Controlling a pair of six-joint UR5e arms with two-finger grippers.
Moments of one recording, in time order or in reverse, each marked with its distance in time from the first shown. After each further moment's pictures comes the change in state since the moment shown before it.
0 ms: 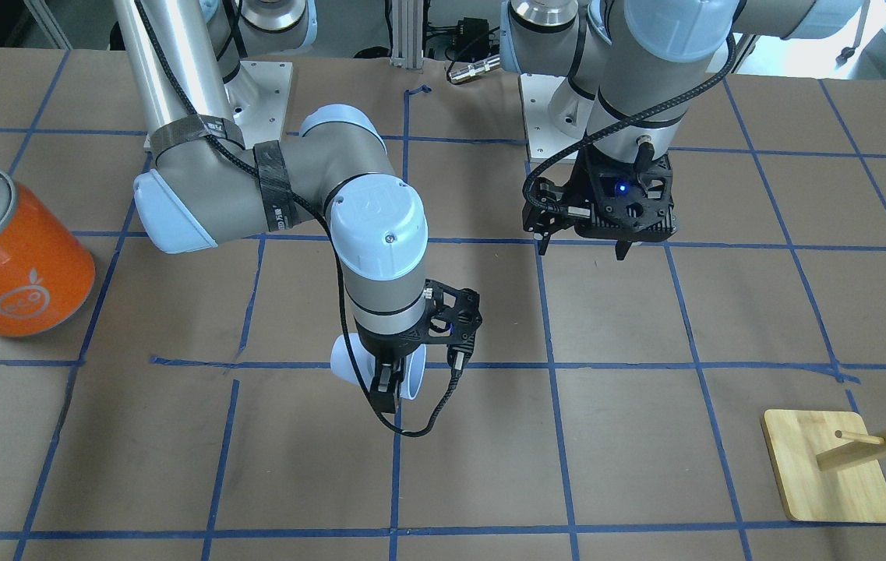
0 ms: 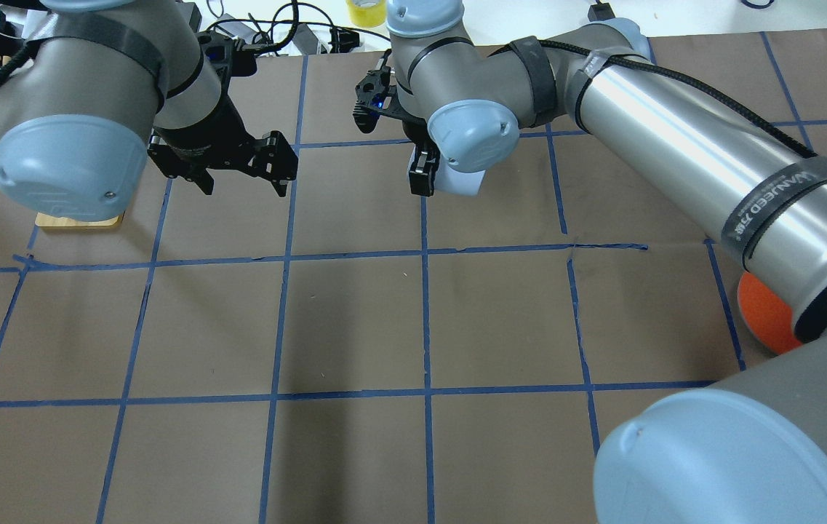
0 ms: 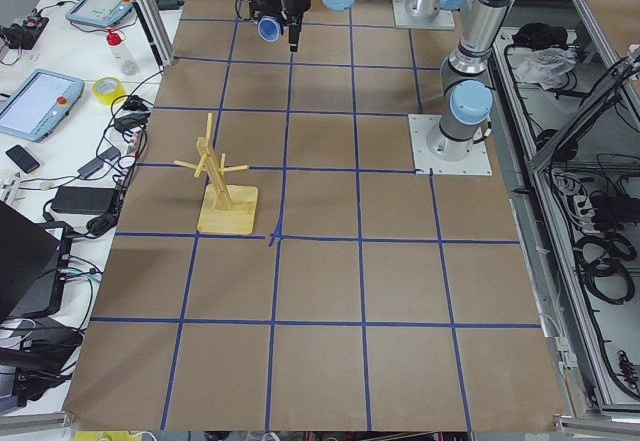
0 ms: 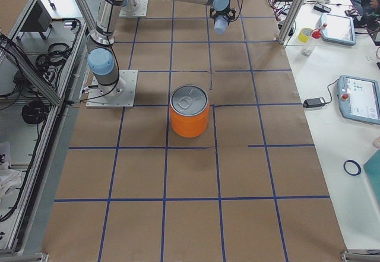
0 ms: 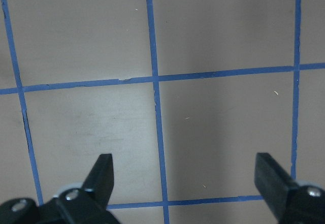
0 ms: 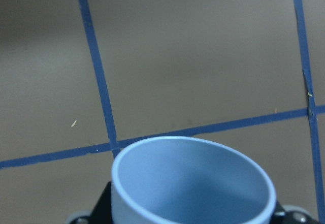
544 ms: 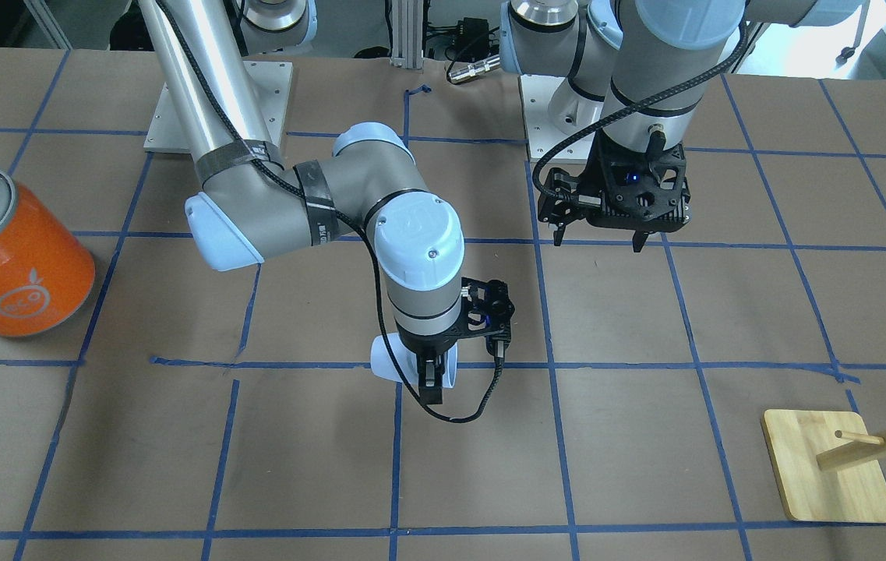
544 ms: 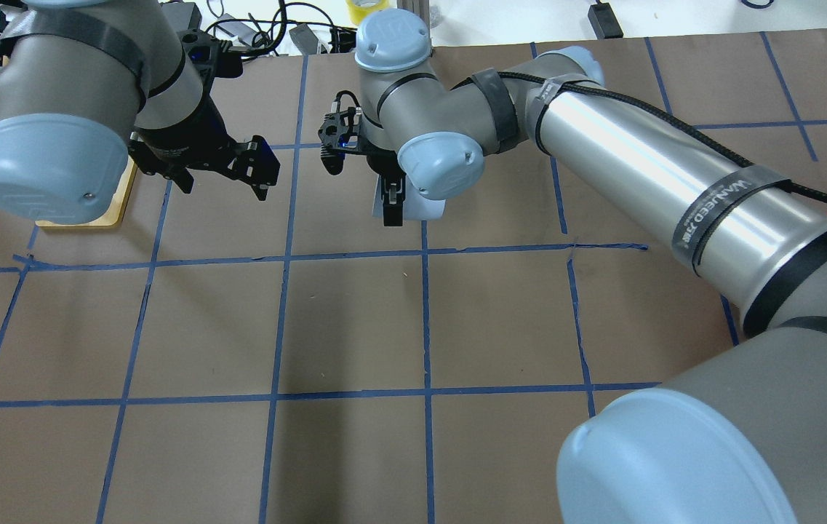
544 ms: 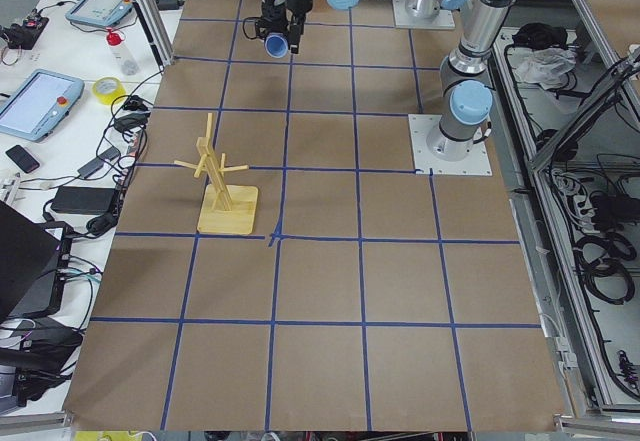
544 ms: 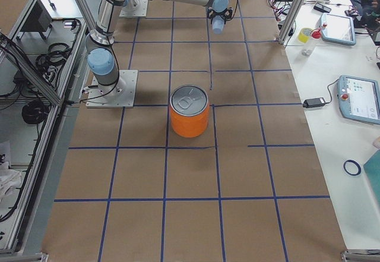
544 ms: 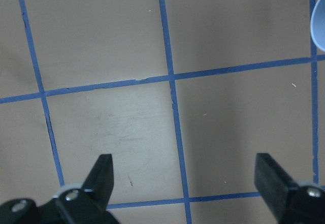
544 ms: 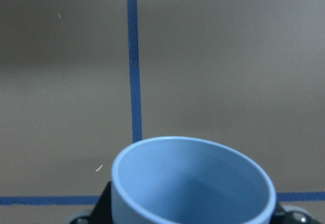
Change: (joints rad) left arm 0.018 0.027 -0.011 -0.027 0.026 0.046; right arm 0.065 0.062 0.003 -0.048 0.036 -0.031
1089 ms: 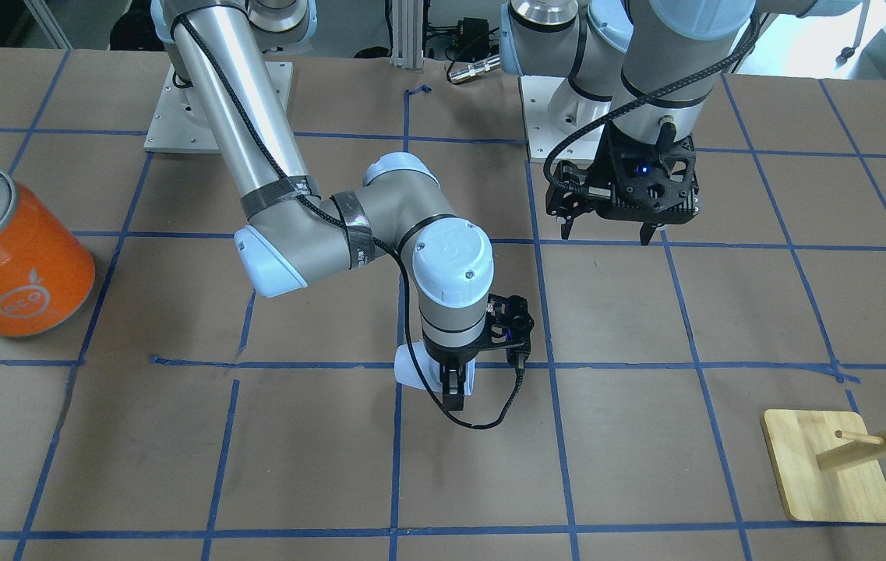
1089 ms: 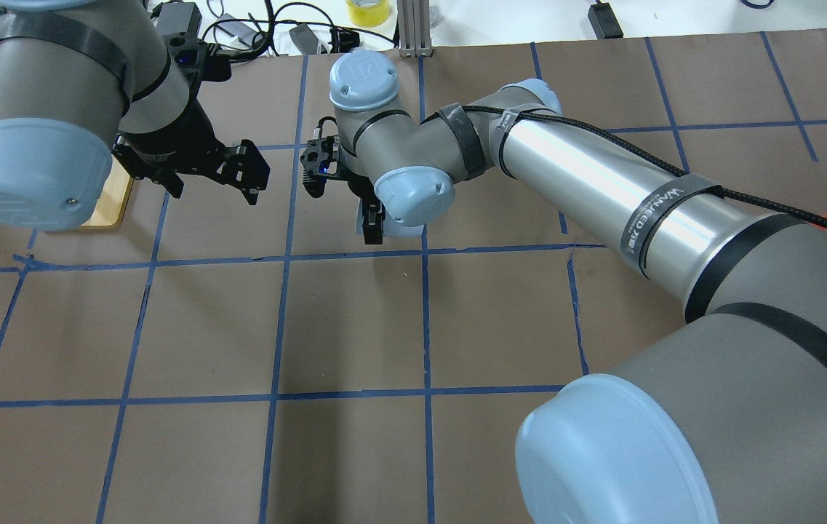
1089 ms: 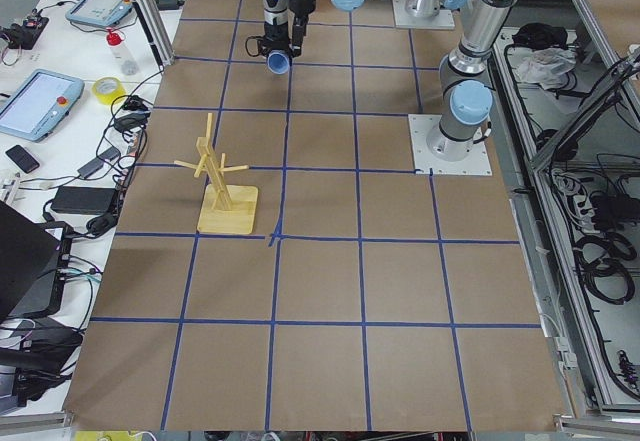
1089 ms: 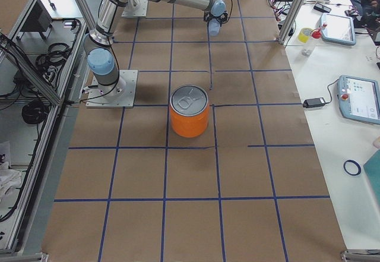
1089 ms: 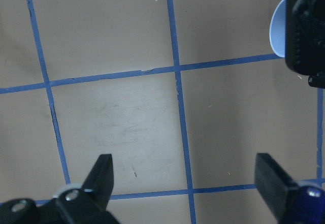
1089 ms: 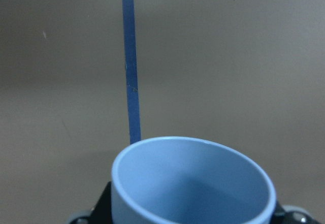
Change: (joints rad) left arm 0.013 0.016 -0.008 -0.008 0.002 0.017; right arm 0.034 0.067 -0.002 -0.057 -0.012 0.037
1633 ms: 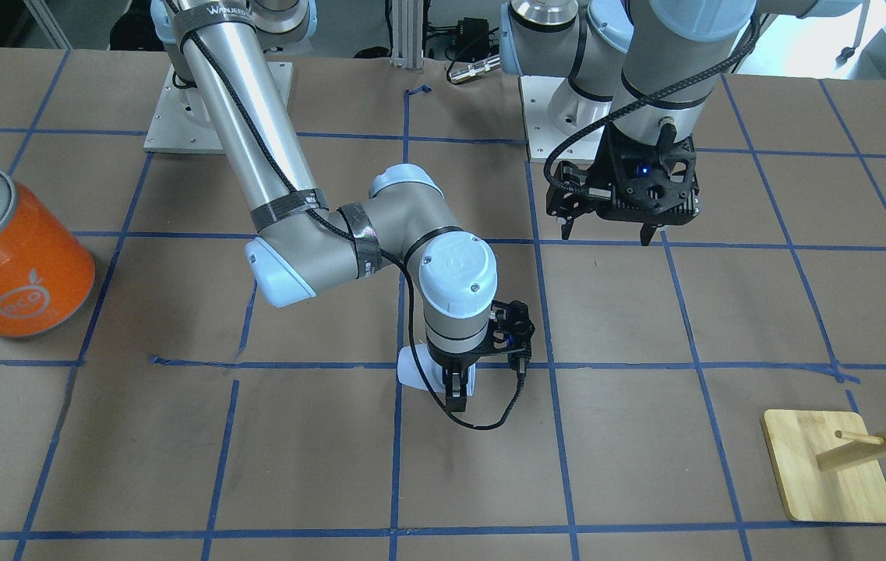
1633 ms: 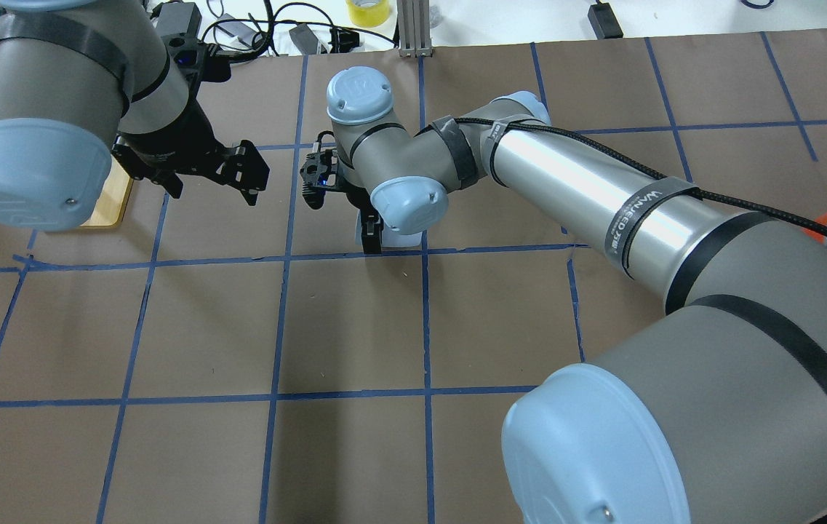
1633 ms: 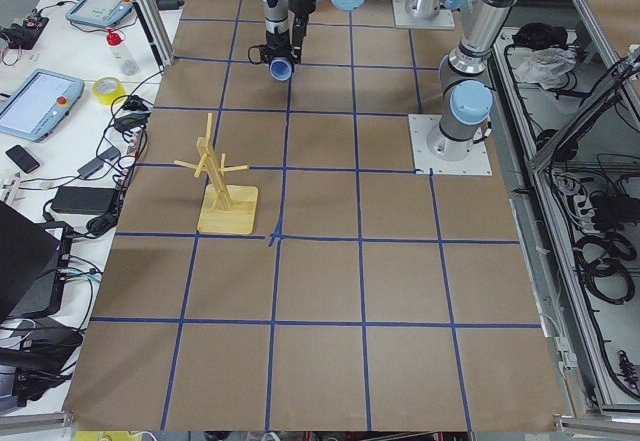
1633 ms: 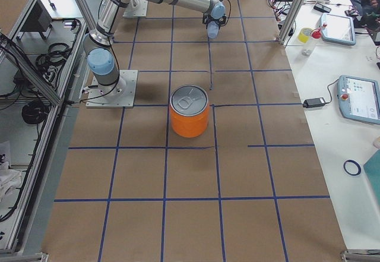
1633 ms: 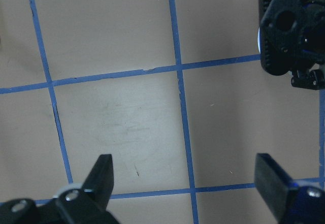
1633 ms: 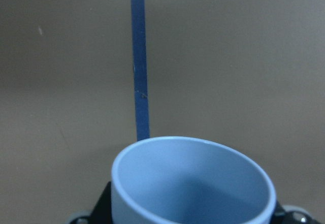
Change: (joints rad) left arm 0.001 -0.001 0.000 -0.001 0.000 0.001; right arm 0.007 0.027 0.000 -0.008 0.010 0.001
